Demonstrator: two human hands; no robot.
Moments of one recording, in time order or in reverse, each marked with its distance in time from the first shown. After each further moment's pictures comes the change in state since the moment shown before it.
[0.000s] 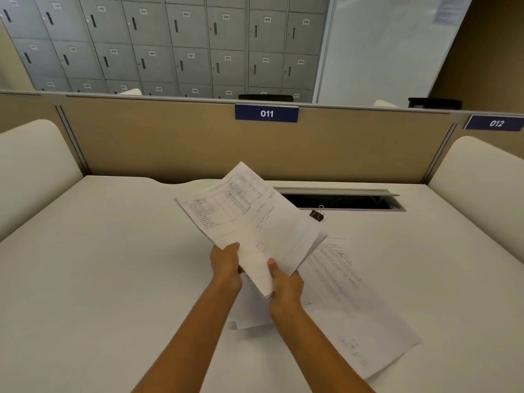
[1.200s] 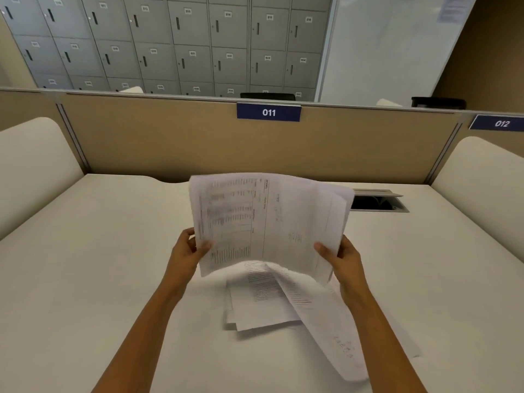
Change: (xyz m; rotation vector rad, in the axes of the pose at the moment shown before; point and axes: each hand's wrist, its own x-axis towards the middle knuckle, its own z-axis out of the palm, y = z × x) left_hand 0.020 0.043 -0.076 0.543 -0.255 0.420; right_hand 0.034 -0.087 -0.075 -0.368 -0.288 -0.452
